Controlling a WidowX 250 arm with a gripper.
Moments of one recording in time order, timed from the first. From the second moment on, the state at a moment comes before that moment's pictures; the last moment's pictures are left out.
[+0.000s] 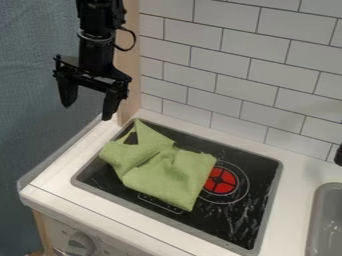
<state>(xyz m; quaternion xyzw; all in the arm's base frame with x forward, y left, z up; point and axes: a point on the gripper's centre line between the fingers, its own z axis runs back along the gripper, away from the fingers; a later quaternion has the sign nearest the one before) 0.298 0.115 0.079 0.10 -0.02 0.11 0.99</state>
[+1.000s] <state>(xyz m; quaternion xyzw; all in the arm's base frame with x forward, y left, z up) 0.322 0.048 0.058 0.04 -0.02 -0.07 1.00</state>
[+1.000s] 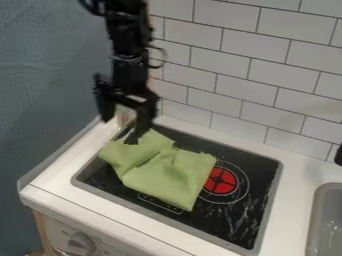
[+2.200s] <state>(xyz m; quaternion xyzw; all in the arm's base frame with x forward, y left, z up) 0.344 0.018 0.000 -0.03 0.01 -0.17 0.99</state>
